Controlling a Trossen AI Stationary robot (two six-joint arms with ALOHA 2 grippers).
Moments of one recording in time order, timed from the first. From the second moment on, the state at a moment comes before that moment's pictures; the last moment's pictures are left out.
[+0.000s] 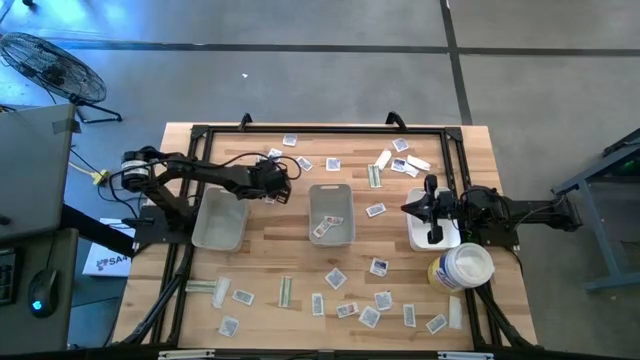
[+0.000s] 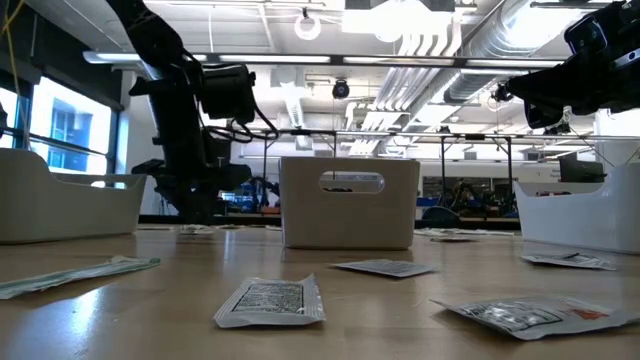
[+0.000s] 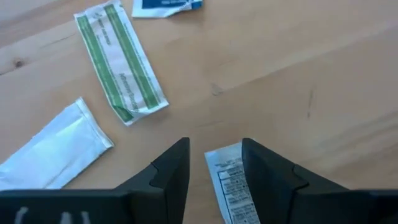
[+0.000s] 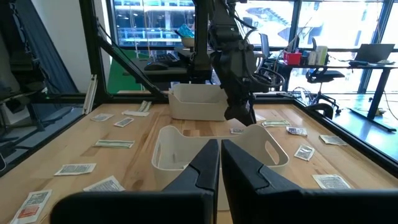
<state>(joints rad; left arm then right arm) 0.25 1.59 0.77 -0.44 -0.46 -0.90 0.00 0.03 0.01 0.03 0.02 0.00</state>
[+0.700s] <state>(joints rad) 0.25 1.69 0.78 -0.40 -0.48 -0.92 0.00 0.03 0.01 0.03 0.02 0.00</state>
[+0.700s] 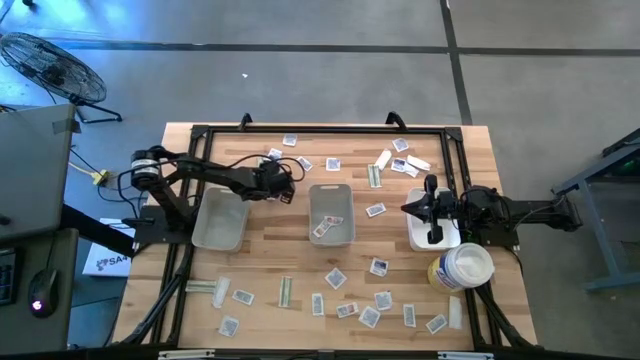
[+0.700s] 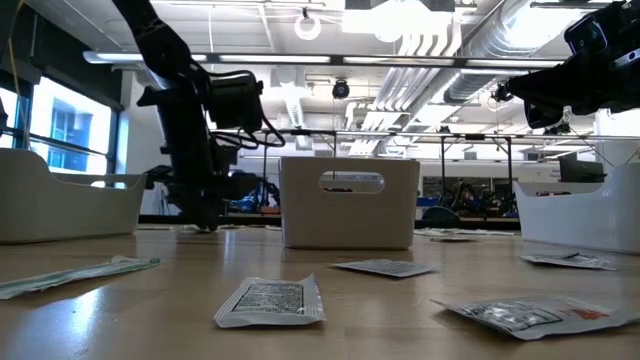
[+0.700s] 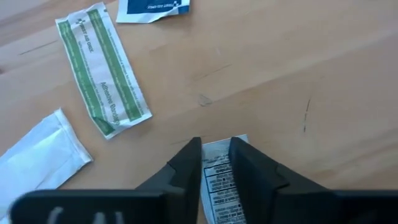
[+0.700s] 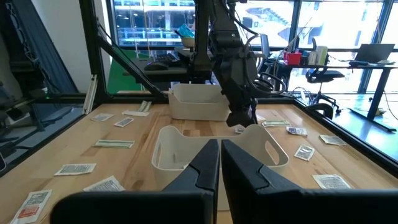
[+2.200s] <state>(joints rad) 0.14 1.61 0.77 -0.34 -0.47 -0.85 0.00 0.03 0.01 0.03 0.02 0.00</state>
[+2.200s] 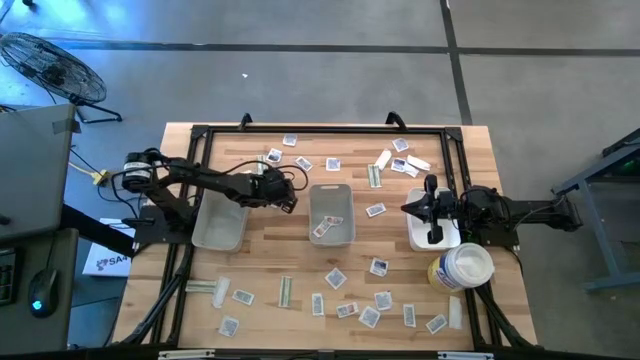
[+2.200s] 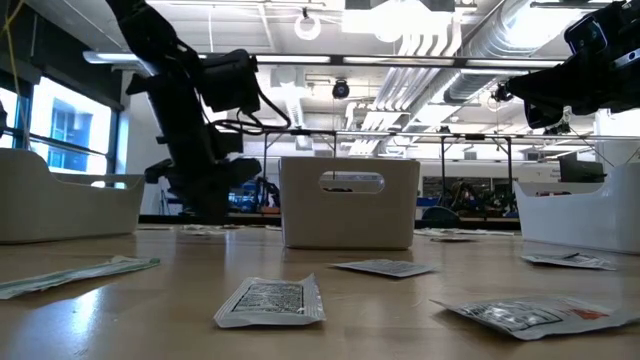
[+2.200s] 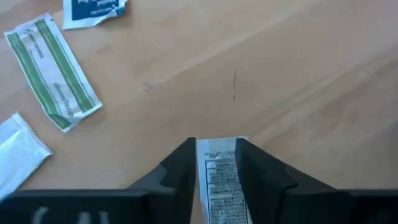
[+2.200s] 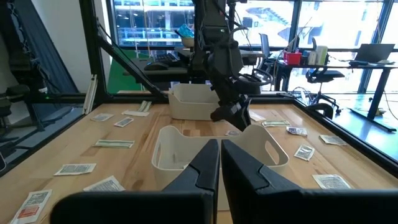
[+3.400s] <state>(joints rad) 0.17 1.75 0.76 -0.19 -0.53 -0.83 0.00 0.03 0.01 0.03 0.02 0.00</state>
